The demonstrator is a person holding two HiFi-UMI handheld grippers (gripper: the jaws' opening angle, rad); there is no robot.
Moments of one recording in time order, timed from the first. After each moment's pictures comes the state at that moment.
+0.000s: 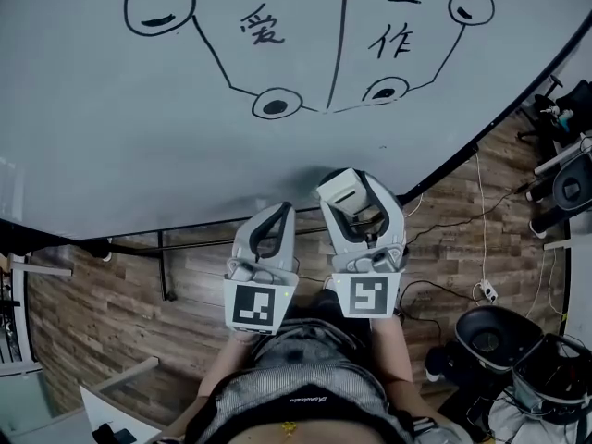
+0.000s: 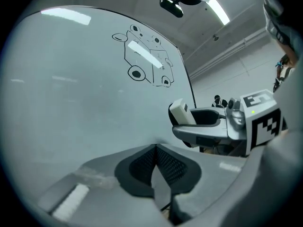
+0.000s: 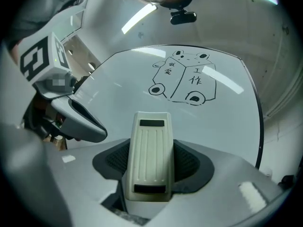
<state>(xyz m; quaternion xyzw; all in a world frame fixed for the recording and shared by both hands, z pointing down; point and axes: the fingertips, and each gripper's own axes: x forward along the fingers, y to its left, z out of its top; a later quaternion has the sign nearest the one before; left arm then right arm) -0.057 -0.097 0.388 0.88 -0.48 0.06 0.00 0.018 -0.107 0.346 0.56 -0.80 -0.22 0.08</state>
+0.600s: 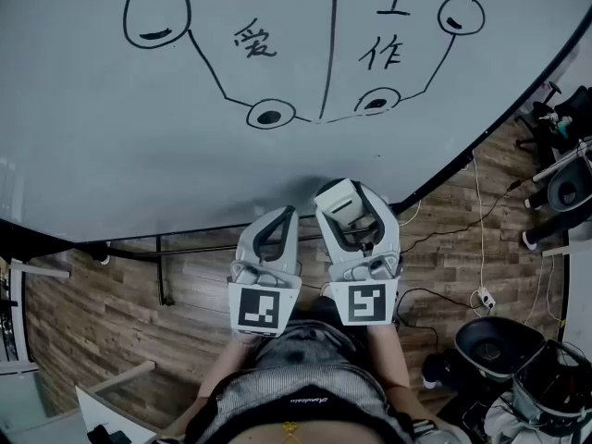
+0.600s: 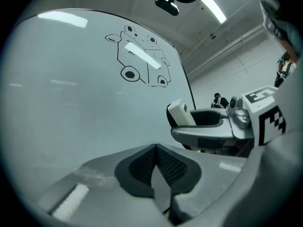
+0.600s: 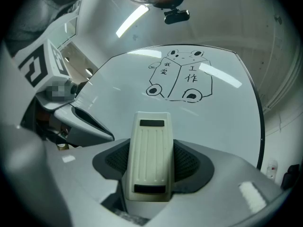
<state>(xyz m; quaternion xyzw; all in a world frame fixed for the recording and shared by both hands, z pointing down) -0.043 -0.101 0.382 0.88 -0.48 0.06 -0.02 0.021 -0.104 0.345 0.55 -0.81 -0.19 0.05</state>
